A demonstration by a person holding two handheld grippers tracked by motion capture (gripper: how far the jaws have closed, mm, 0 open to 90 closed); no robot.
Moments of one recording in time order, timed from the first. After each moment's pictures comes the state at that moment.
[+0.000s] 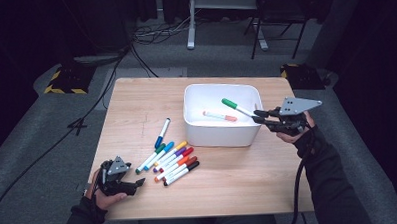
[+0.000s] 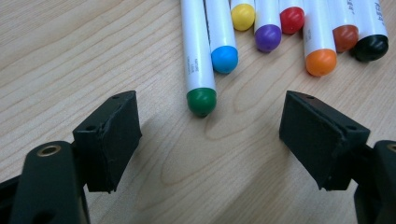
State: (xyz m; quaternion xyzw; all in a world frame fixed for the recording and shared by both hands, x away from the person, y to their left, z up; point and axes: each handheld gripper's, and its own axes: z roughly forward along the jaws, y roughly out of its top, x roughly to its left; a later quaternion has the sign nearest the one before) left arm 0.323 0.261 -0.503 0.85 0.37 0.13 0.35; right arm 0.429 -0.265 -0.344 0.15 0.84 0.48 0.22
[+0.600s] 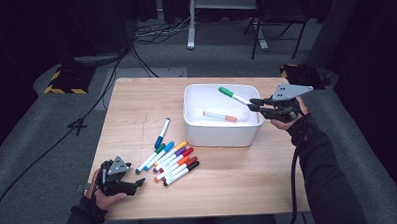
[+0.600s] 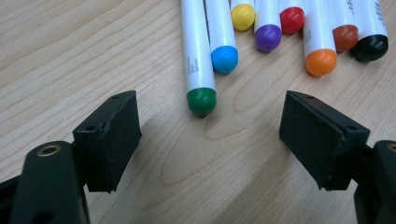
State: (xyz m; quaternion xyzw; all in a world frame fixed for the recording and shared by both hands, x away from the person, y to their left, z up) left arm 0.324 0.262 -0.503 0.85 0.37 0.13 0.35; right arm 0.463 -0.252 -0.333 0.16 0.84 0.46 0.23
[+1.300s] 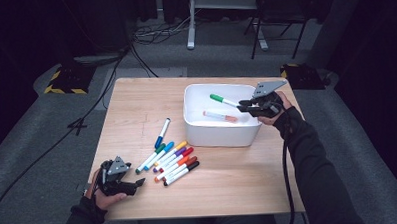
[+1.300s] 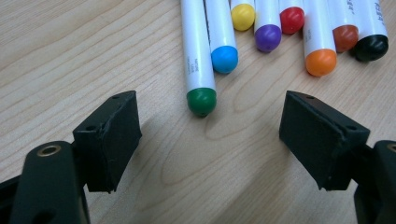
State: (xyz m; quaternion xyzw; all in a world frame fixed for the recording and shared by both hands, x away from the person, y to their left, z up) left arm 0.323 0.261 -0.503 0.85 0.37 0.13 0.35; right arm 0.496 -0.220 -0.353 0.17 0.89 0.39 0.19
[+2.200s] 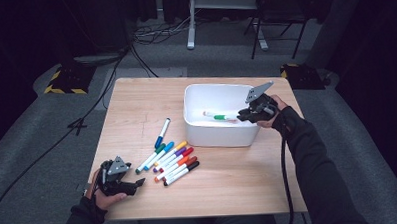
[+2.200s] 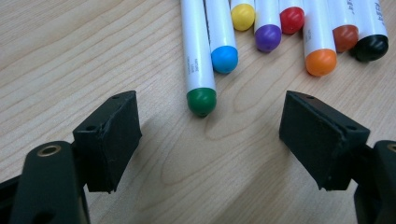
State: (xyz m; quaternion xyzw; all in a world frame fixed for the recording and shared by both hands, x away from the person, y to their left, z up) left arm 0.323 0.261 -0.503 0.85 0.37 0.13 0.35; right arm 0.505 -0.213 -0.369 0.16 0.93 0.30 0.13
